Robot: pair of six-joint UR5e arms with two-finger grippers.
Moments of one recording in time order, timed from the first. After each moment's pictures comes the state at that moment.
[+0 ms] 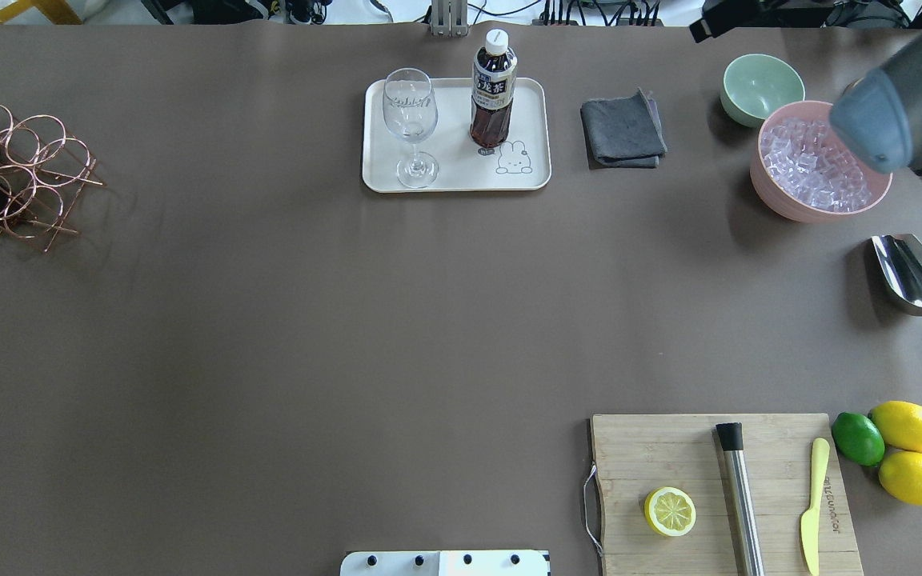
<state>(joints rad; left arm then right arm) -1.56 -1.74 -1.89 -1.02 -2.27 -1.18 1.17 -1.04 1.69 -1.19 2.25 0.37</state>
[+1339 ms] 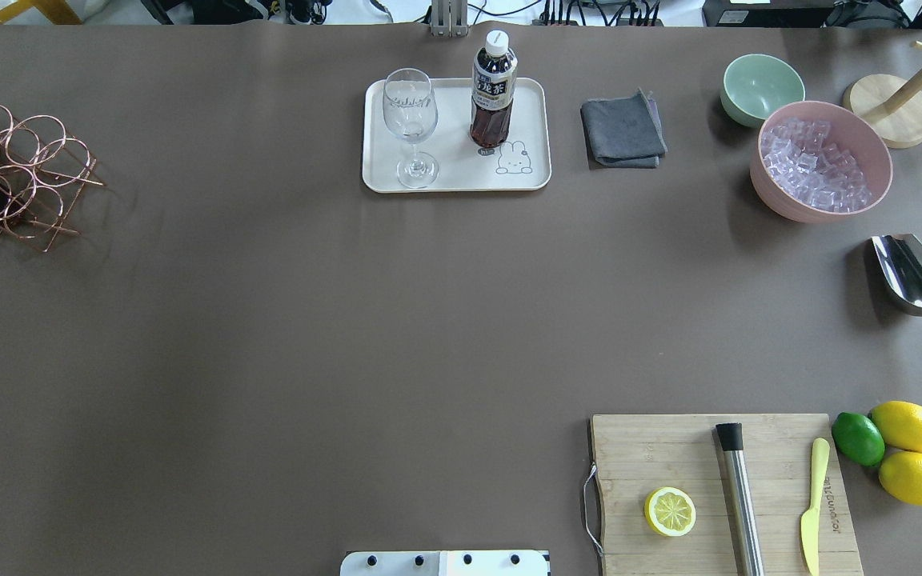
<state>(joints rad) -1.62 -1.55 -1.83 -1.32 -2.35 -0.80 1.44 -1.54 1.77 -1.36 2.38 0.15</state>
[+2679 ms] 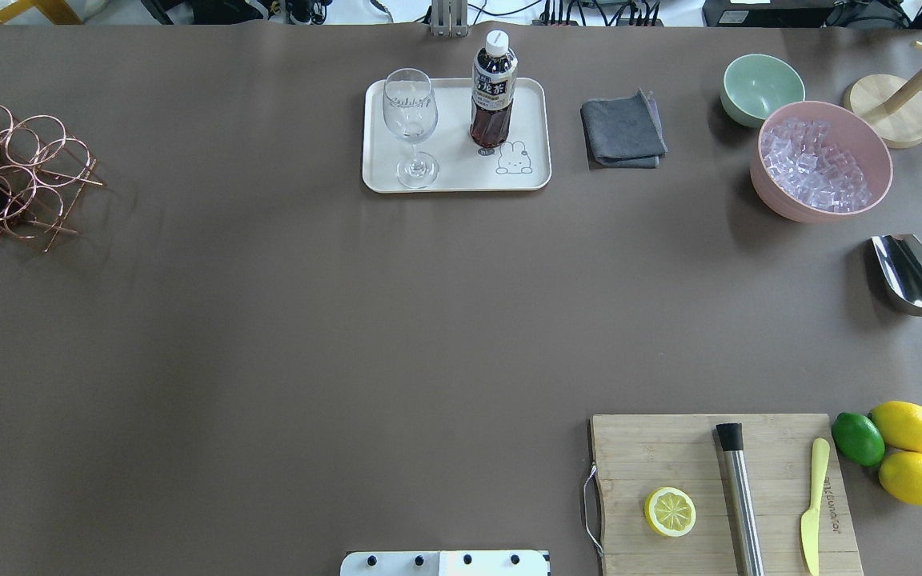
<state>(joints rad) -1.63 -1.52 -1.80 -1.37 -2.32 0.16 1.56 -1.58 1.56 -1.81 2.24 -0.14</state>
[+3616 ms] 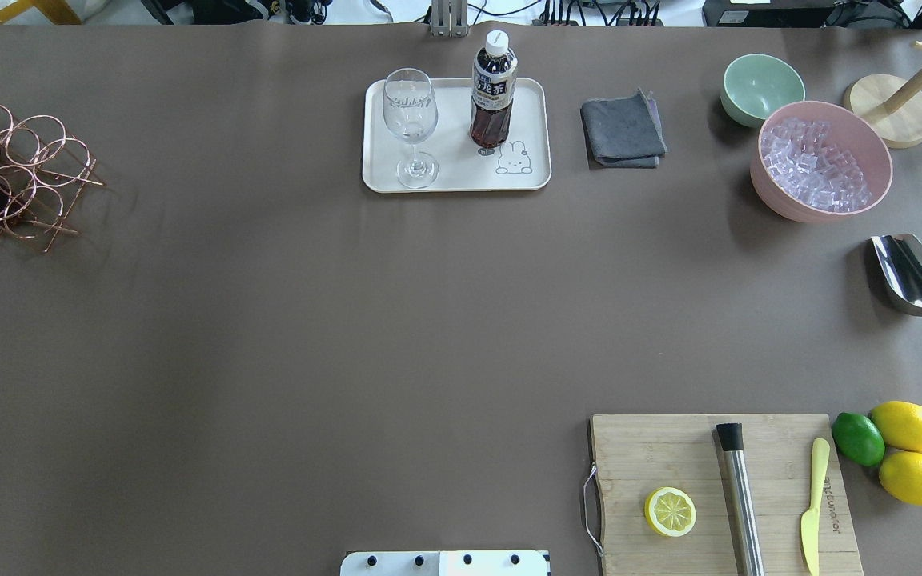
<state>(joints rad) -1.65 -1.52 -1.80 -1.40 -2.31 0.21 1.56 -1.57 1.57 -1.69 2.28 -0.10</state>
